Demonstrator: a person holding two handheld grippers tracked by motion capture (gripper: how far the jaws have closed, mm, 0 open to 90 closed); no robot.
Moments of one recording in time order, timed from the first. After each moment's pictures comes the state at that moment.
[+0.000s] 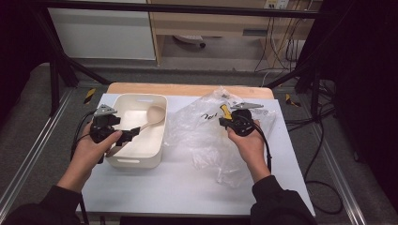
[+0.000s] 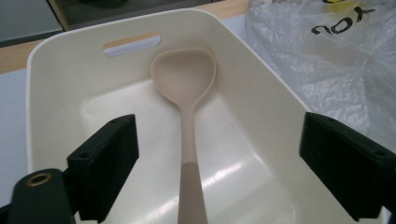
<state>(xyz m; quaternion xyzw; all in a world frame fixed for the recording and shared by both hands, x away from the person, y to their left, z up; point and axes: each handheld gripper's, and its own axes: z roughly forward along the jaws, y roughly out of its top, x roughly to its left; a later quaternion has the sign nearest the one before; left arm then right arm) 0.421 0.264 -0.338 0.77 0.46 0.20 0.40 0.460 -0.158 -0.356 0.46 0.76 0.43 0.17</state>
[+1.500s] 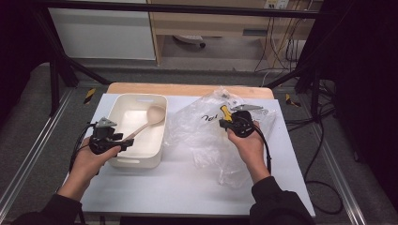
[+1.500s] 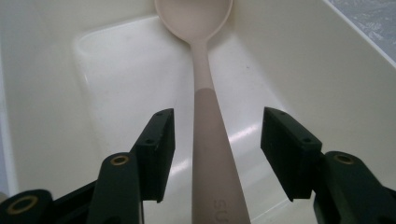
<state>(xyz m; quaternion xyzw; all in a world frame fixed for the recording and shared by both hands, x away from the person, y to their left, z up) 0.413 0.276 -0.377 0.79 0.48 0.17 0.36 0.461 -0.160 -0.365 0.46 0.76 0.43 0.16</state>
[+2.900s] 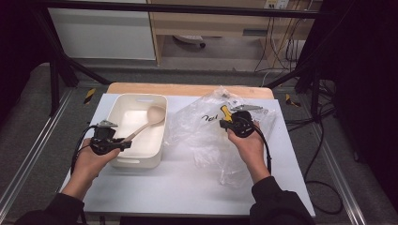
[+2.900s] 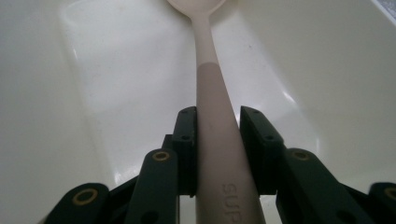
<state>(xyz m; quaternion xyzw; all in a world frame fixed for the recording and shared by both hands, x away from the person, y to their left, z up) 0.415 0.277 -0.384 0.79 0.50 0.14 0.33 0.462 -0.161 -0.367 0.46 0.76 0.42 0.16</state>
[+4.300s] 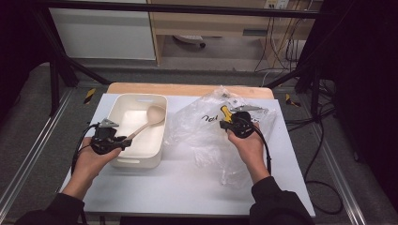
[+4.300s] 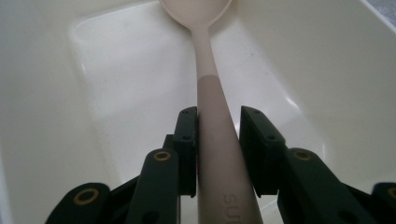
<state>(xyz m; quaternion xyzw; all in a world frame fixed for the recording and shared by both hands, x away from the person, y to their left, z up) 0.415 0.273 -0.380 0.80 0.48 0.16 0.33 0.463 -0.161 -0.371 0.47 0.76 0.42 0.16</state>
